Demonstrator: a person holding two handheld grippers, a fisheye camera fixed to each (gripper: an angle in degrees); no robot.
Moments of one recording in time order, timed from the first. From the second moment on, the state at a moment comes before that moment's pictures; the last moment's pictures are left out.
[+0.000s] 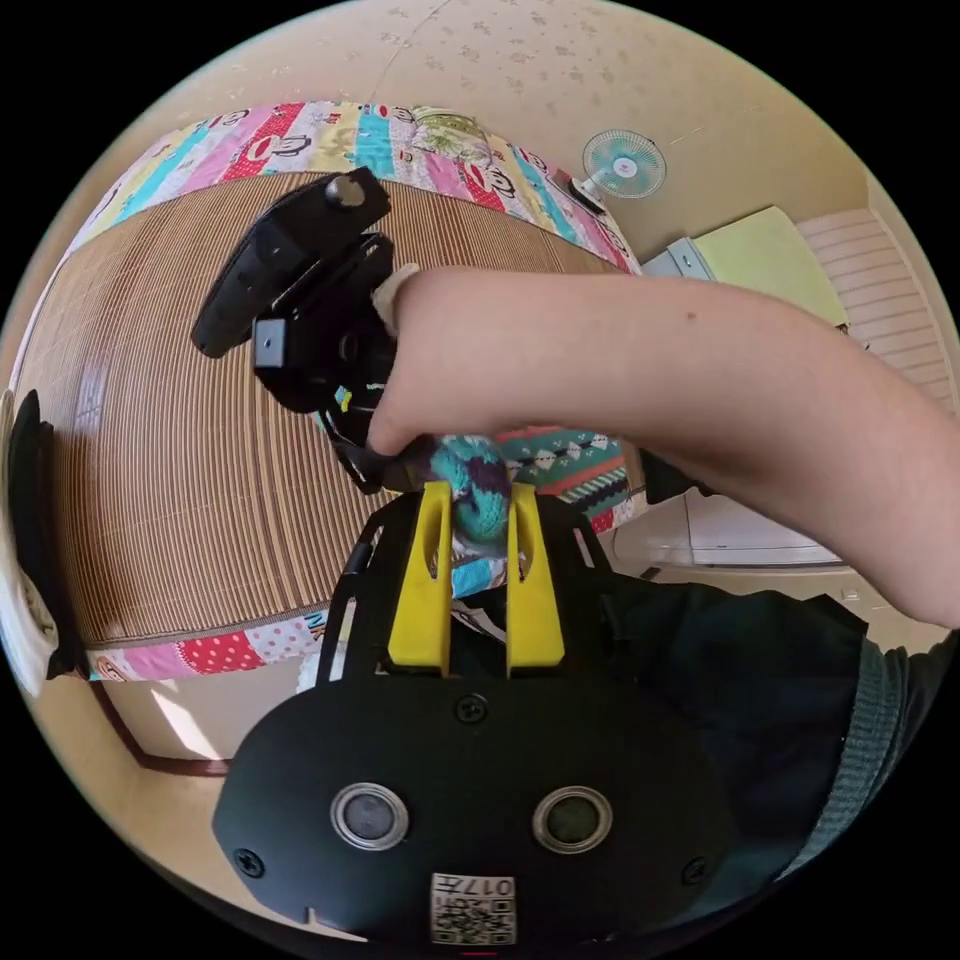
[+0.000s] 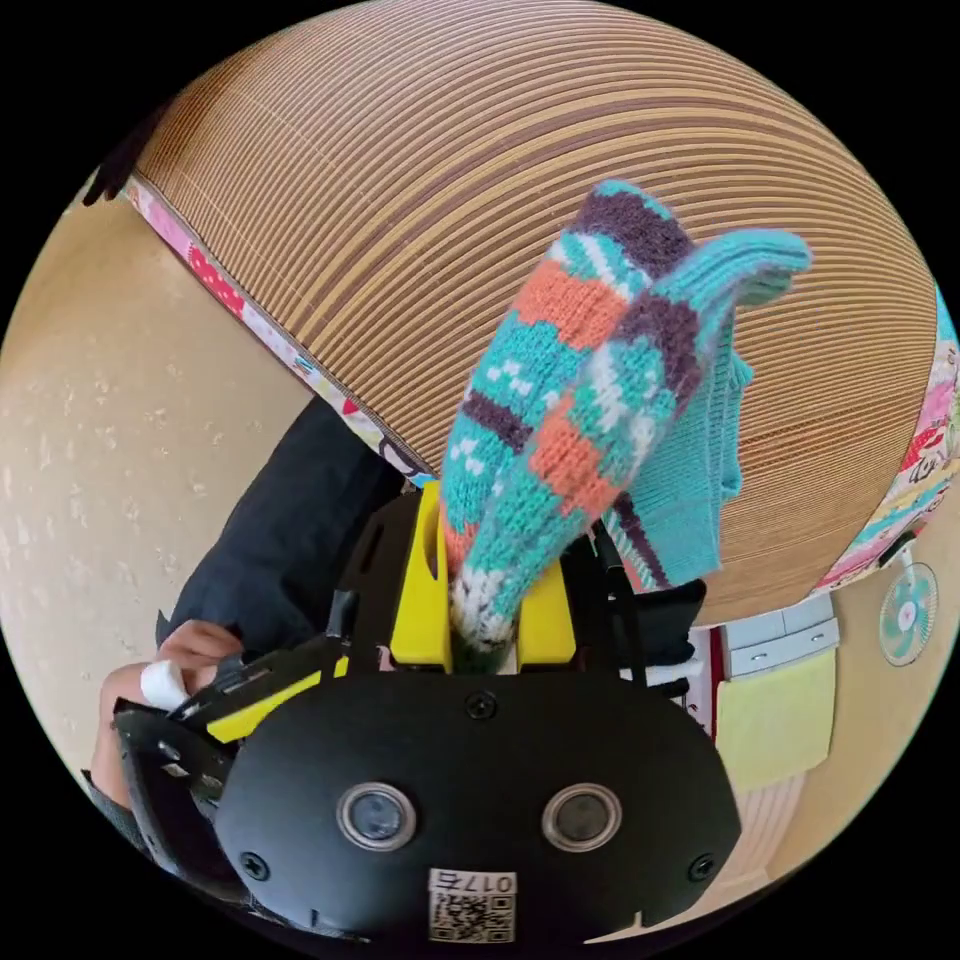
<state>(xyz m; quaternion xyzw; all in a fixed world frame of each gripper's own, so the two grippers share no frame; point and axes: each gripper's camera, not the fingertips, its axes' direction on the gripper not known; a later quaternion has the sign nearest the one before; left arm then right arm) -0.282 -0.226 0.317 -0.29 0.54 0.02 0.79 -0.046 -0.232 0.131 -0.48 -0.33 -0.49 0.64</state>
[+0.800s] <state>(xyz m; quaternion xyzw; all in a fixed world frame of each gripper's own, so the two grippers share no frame) -0.081 -0.103 0.436 -0.39 0.61 -0.06 0.69 0.514 -0.023 0.443 -0.36 -0.70 0.12 0.61</state>
